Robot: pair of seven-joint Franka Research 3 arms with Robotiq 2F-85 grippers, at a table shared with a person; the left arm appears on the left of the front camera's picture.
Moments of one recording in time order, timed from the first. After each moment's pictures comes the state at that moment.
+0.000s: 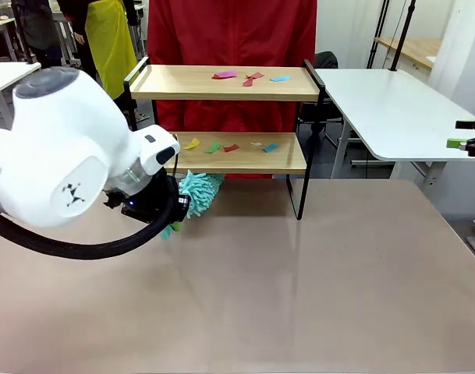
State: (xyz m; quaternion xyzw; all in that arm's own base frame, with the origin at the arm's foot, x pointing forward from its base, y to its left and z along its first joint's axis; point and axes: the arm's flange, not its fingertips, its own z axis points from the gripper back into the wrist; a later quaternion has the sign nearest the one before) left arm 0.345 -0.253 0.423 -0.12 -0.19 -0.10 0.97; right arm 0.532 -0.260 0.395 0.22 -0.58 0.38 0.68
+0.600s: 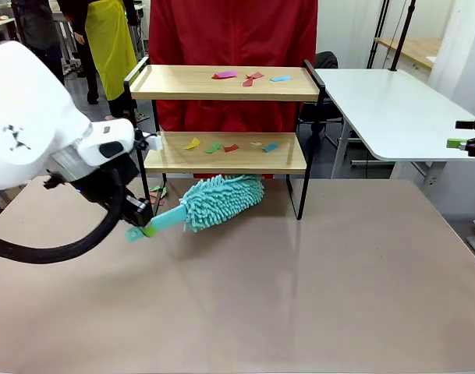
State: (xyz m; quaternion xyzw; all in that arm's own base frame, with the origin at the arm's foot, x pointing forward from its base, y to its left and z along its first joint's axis) left arm 0.354 -0.185 0.438 -0.17 -0.13 -0.31 0.92; right arm 0.532 -0.260 0.395 0.22 -0.58 0.38 0.68
